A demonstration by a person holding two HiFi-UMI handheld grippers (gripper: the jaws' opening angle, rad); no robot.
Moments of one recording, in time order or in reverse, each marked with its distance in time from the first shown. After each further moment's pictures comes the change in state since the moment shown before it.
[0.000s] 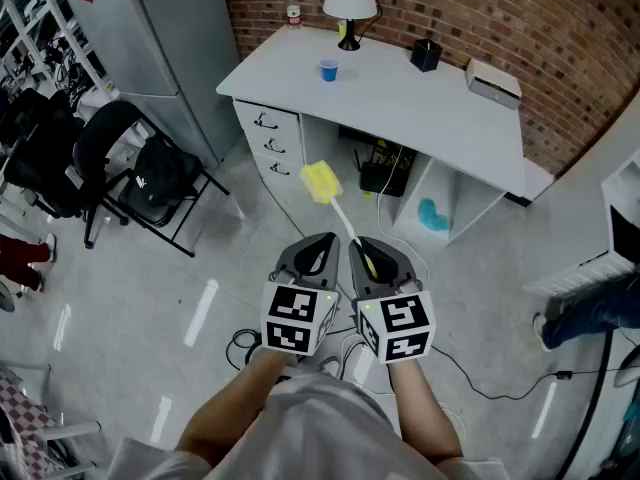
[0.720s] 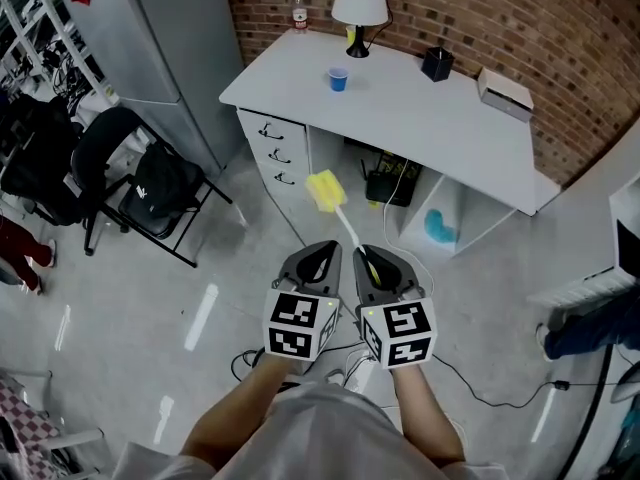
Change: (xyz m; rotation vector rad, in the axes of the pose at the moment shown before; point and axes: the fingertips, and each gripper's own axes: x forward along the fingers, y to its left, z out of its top) left arm 0.039 0.049 0.003 -0.047 0.014 -0.001; right arm 0.061 -0.013 0.003 0.008 0.037 -0.004
